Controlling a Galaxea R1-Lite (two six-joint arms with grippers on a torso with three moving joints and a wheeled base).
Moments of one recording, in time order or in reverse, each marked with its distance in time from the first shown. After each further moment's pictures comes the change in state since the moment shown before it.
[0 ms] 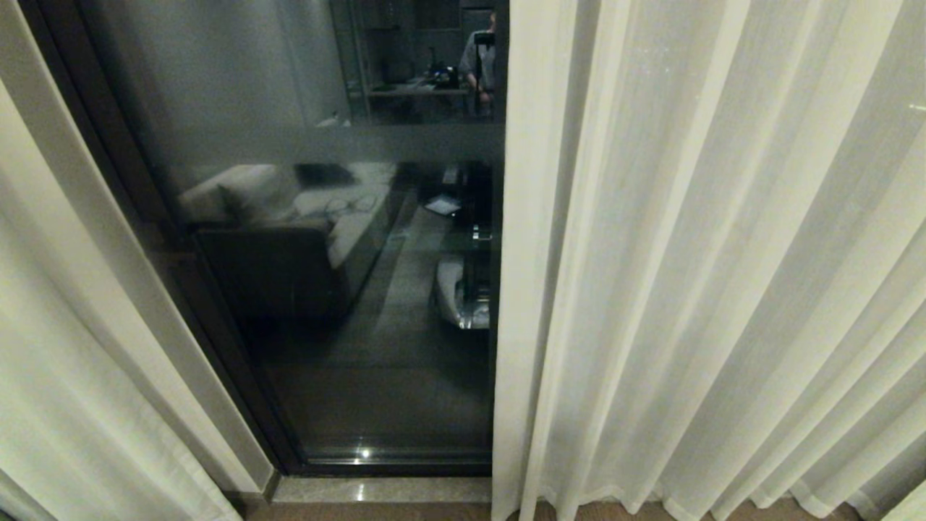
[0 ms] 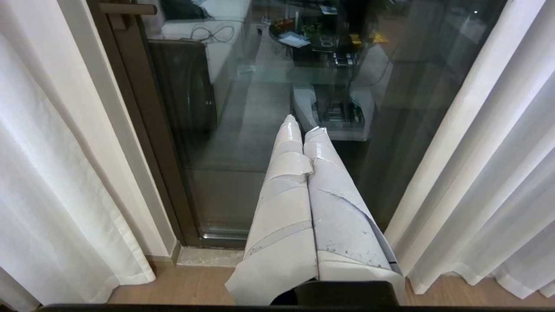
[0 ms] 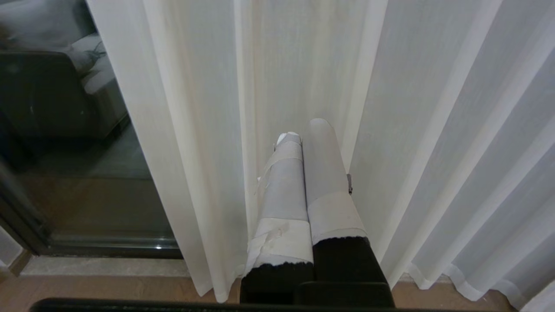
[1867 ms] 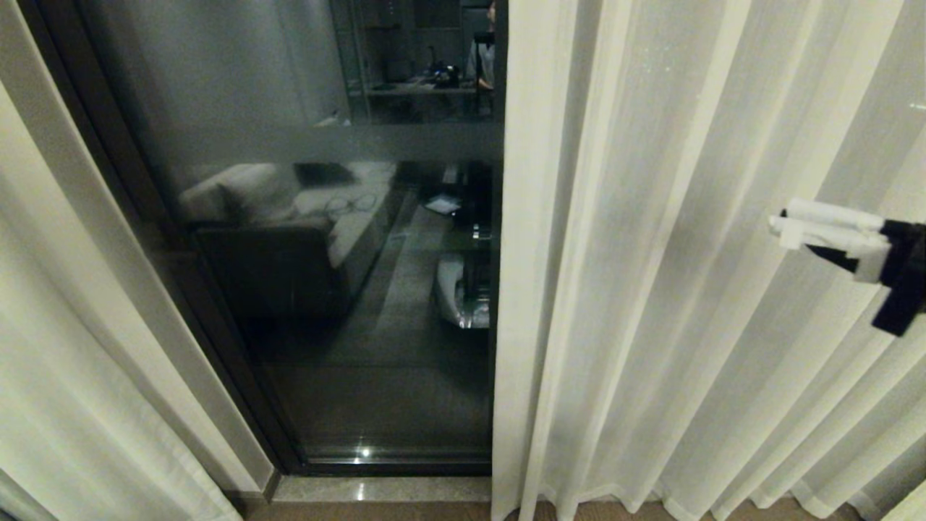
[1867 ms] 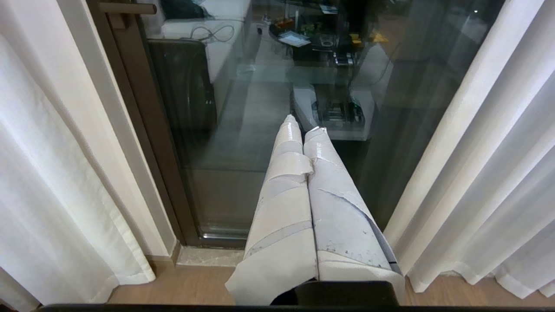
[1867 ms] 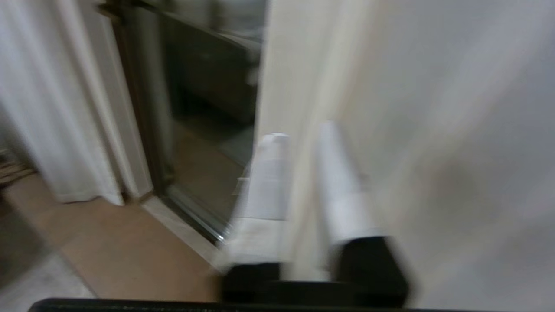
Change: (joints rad) left arm 0.000 0.000 0.000 0.000 0.000 0.000; right arm 0.170 1.193 -0.733 -0.412 0.444 -0.139
